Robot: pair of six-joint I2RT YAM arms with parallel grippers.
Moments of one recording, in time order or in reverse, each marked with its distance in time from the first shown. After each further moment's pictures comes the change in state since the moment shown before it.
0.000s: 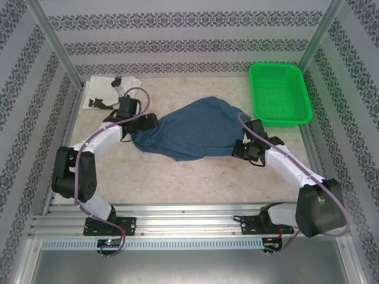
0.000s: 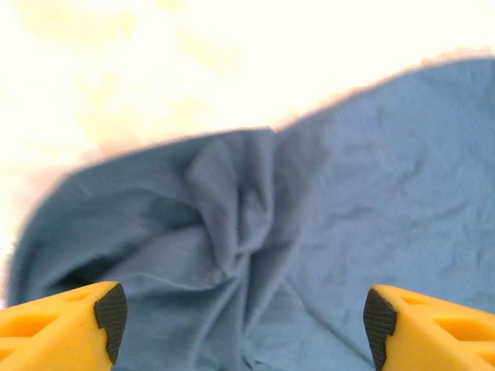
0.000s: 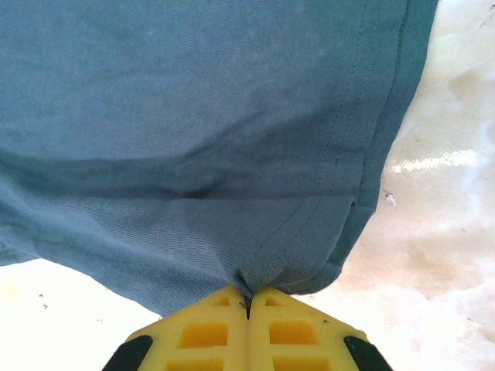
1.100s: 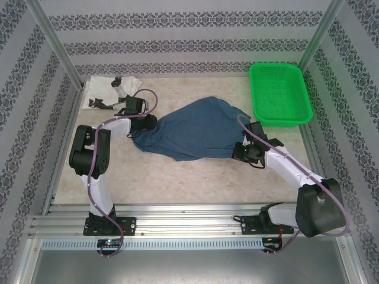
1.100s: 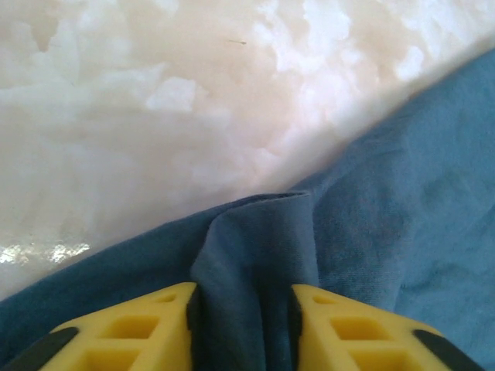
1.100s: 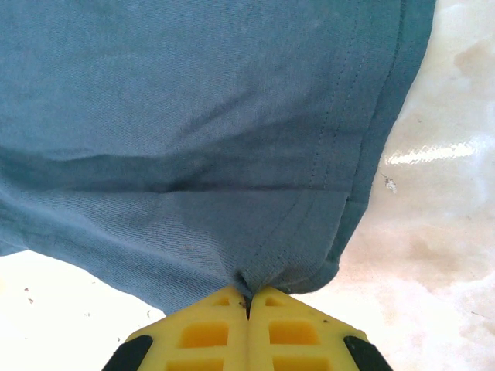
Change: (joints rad) left arm 0.015 0.319 0.114 0.153 0.075 0.091; right arm 0.000 -0.002 -0.034 0.014 -0.007 0.000
